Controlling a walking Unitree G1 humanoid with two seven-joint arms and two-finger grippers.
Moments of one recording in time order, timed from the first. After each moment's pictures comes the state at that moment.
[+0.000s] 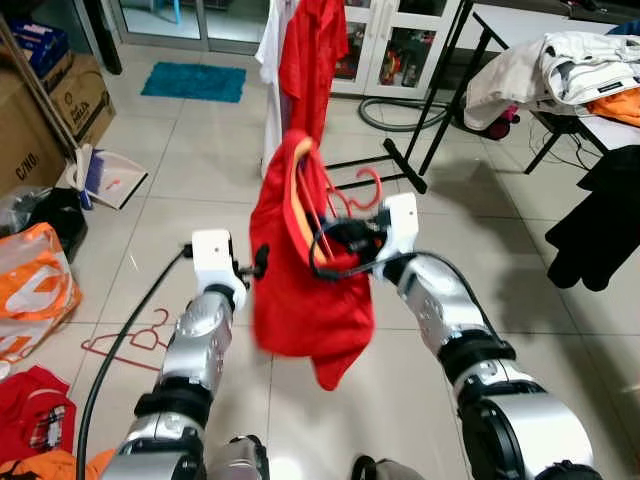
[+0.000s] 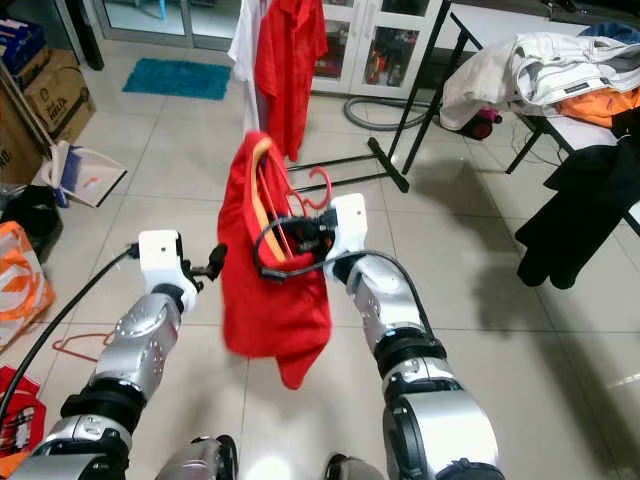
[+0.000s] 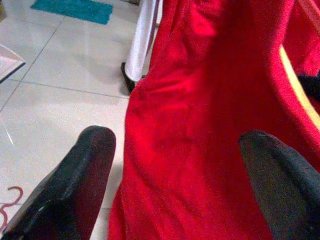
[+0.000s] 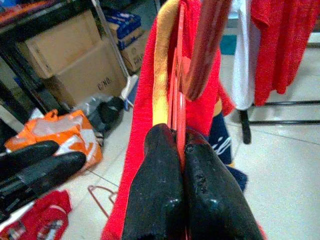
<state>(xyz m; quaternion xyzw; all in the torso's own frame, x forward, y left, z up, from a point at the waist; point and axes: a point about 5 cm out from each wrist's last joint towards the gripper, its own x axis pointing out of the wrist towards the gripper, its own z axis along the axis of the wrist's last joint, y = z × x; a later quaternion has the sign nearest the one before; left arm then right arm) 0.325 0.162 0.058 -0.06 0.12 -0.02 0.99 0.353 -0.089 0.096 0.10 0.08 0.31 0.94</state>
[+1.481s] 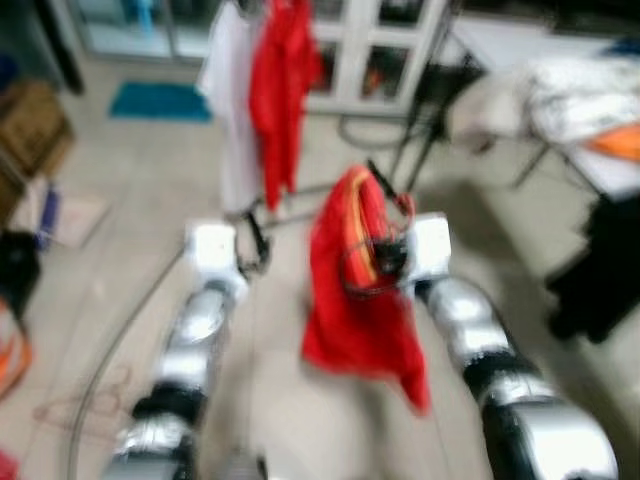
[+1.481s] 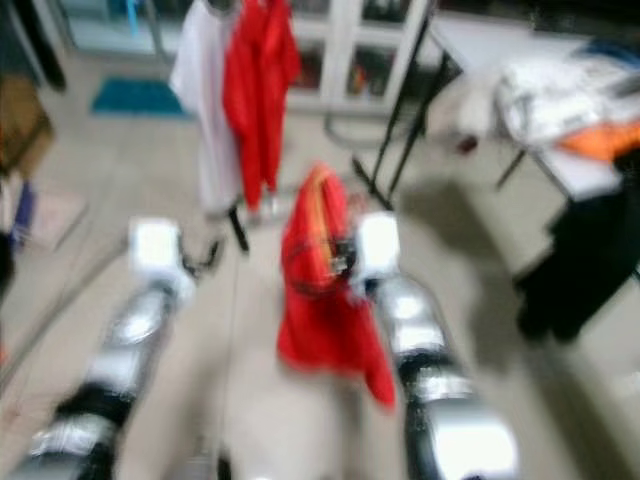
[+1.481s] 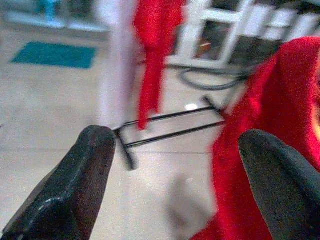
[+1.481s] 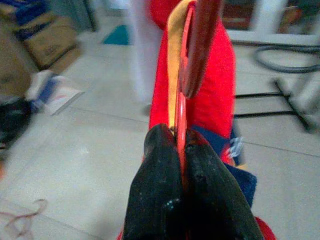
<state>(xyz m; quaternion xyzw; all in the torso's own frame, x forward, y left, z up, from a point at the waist) 0.326 0.179 0.073 -0.02 0.06 -0.02 1.00 0.344 -0.107 0.067 0.05 0.11 0.22 0.97</state>
